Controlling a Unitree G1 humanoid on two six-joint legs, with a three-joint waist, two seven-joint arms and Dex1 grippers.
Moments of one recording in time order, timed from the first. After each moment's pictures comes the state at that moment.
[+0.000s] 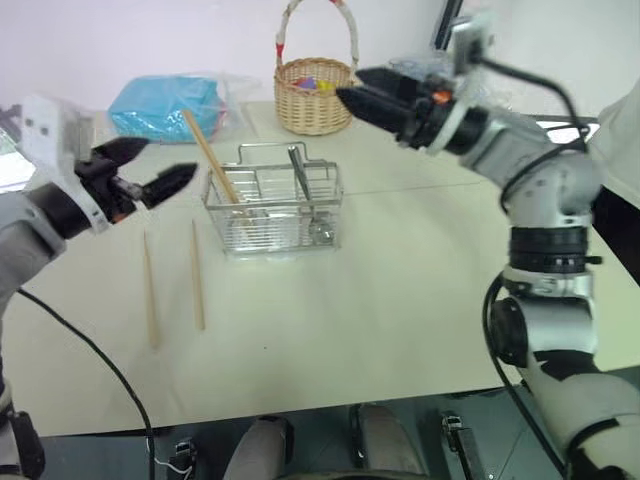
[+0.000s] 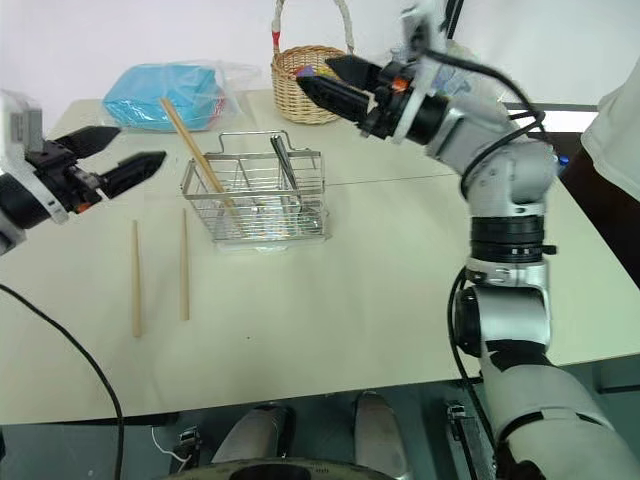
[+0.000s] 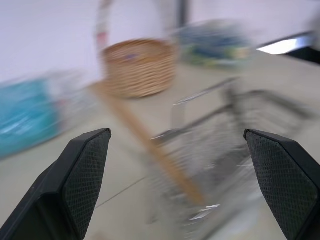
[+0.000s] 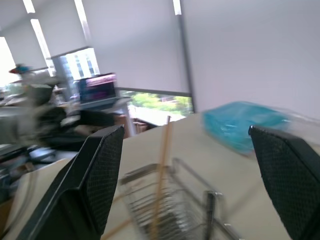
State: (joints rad) left arm -0.44 0.92 0.45 -0.32 -0.90 1.01 -0.23; right arm -1.03 -0.48 -0.15 0.08 0.75 0.82 0.91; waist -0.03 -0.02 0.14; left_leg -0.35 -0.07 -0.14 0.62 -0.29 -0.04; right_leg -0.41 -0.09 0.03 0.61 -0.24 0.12
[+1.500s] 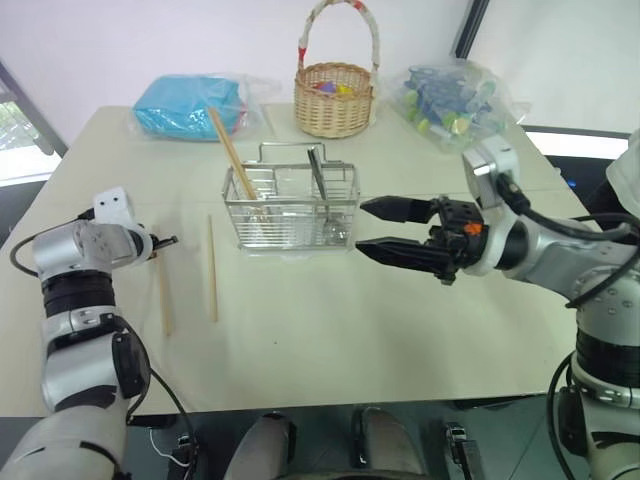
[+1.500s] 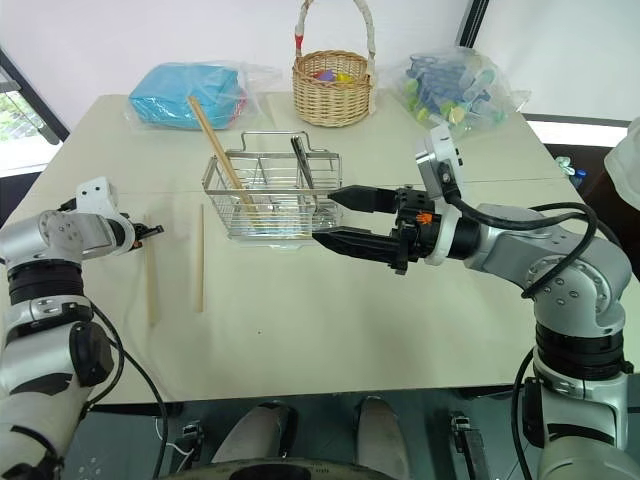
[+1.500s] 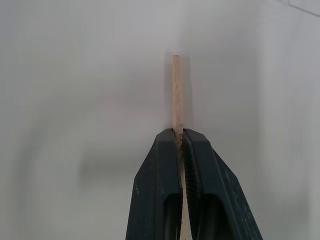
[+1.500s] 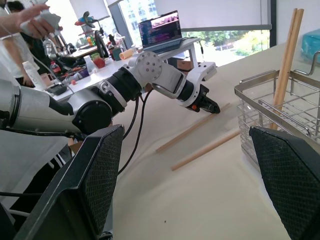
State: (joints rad) left arm -0.80 0.54 0.44 0.54 -0.36 1.08 0.05; right arm -0.54 -0.68 -0.18 -0.44 1.12 1.02 0.77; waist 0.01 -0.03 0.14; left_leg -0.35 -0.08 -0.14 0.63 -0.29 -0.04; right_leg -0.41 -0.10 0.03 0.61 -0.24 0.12
